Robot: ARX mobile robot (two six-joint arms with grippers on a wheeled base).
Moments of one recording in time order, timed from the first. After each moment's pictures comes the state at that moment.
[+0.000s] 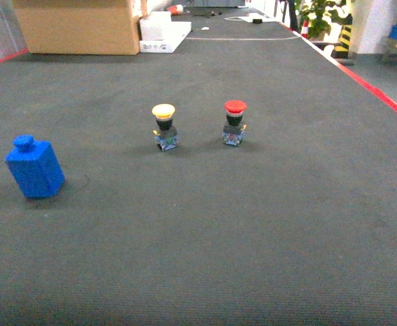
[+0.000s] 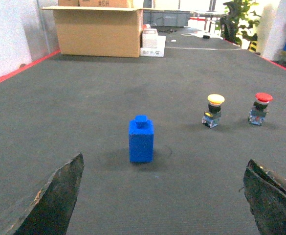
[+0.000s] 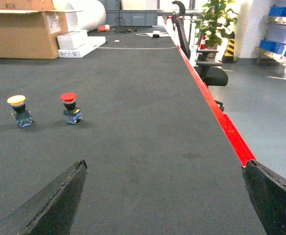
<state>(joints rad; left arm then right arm) 0.00 0.01 0.01 0.00 0.00 0.00 0.00 0.01 0.01 0.00 0.00 0.00</state>
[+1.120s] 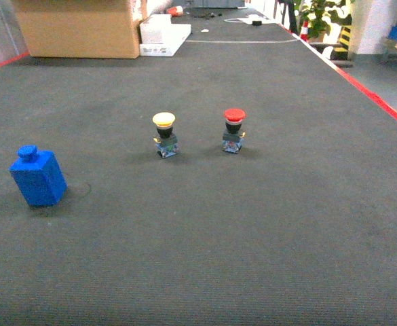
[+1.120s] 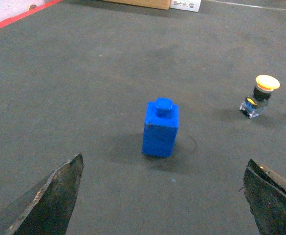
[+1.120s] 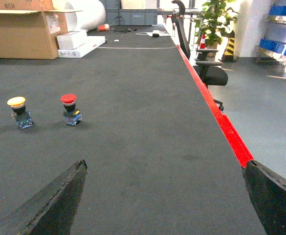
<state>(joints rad) -0.05 1.18 0.17 0.82 -0.17 -0.10 0.00 0.01 0.01 -0.01 0.00 0.00</state>
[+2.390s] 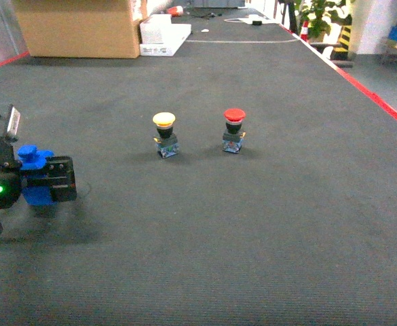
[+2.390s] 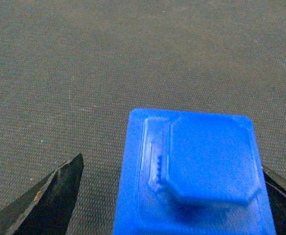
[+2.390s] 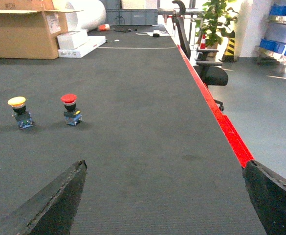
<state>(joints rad) 0.01 2.09 0.84 0.79 -0.10 -0.04 0.00 0.01 0.01 -0.01 0.00 0.00</state>
